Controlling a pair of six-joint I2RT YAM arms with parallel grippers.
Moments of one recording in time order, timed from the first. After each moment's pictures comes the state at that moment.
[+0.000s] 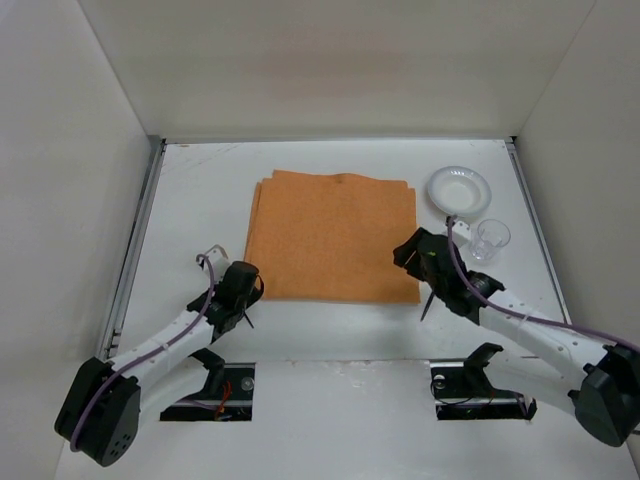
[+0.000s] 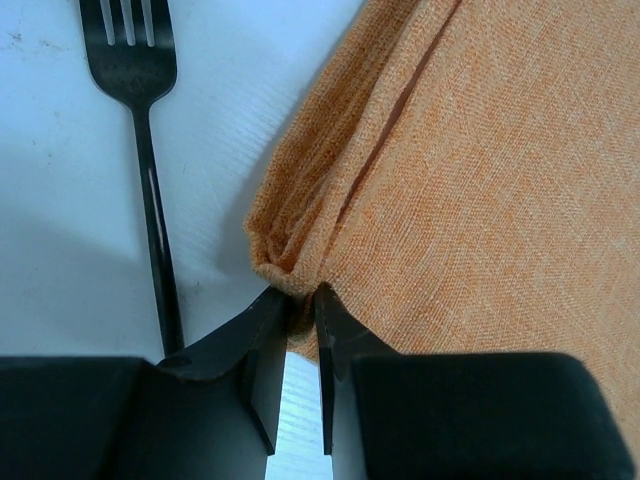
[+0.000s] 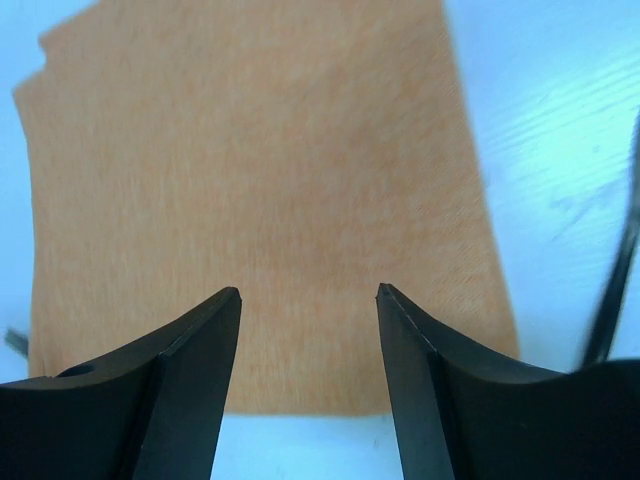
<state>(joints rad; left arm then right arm) -0.52 0.92 0.29 -0.24 -0.45 -1.04 0.68 0.99 0.57 -0.21 0.45 0.95</state>
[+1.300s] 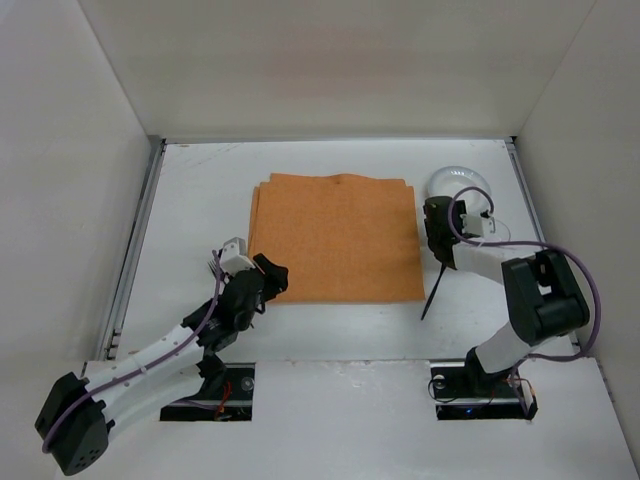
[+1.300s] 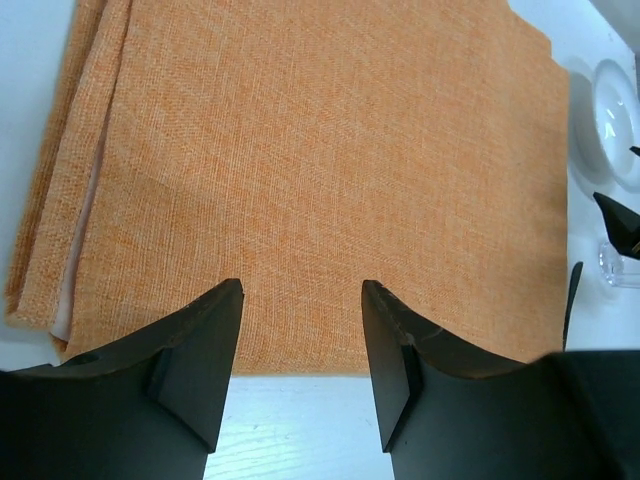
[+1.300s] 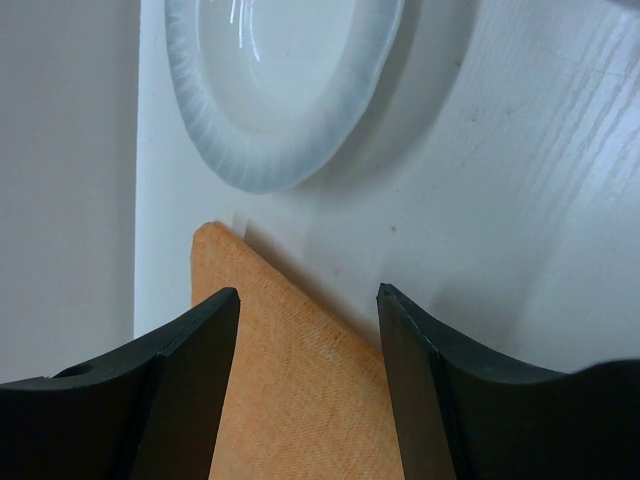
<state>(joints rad) -0.77 0.72 0.29 -0.05 -0.50 -0.92 0.27 1.59 0.74 0.16 0.62 1.50</state>
